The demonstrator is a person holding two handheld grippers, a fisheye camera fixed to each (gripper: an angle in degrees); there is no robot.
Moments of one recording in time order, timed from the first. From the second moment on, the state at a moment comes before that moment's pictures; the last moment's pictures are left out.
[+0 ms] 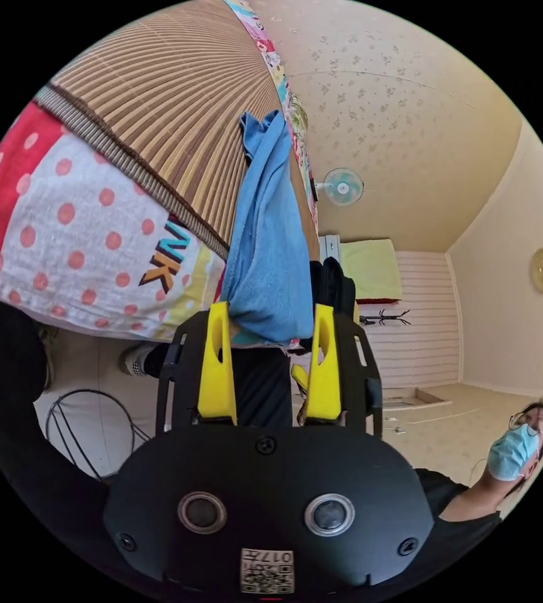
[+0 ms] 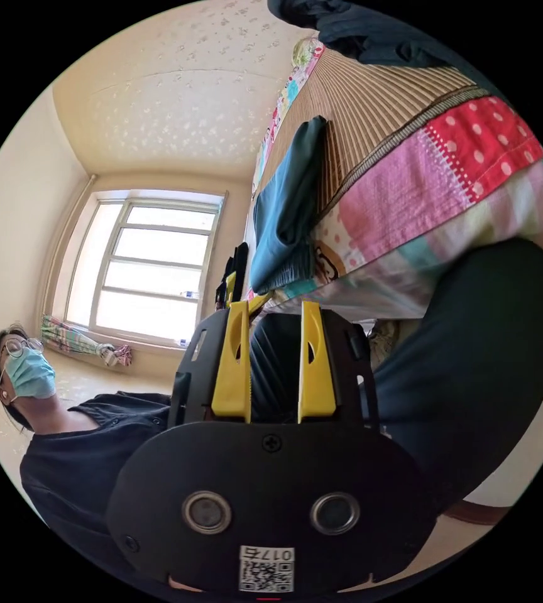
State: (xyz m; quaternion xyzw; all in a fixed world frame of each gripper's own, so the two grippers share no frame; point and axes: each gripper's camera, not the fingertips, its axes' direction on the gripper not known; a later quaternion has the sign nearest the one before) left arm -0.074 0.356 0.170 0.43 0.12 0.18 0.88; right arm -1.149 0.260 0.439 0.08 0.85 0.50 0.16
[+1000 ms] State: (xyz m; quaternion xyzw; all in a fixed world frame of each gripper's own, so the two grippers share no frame) left arm -0.090 0.426 0.111 0.38 0.26 0.20 0.87; right arm -1.124 0.158 0.507 0.17 0.82 0.51 0.21
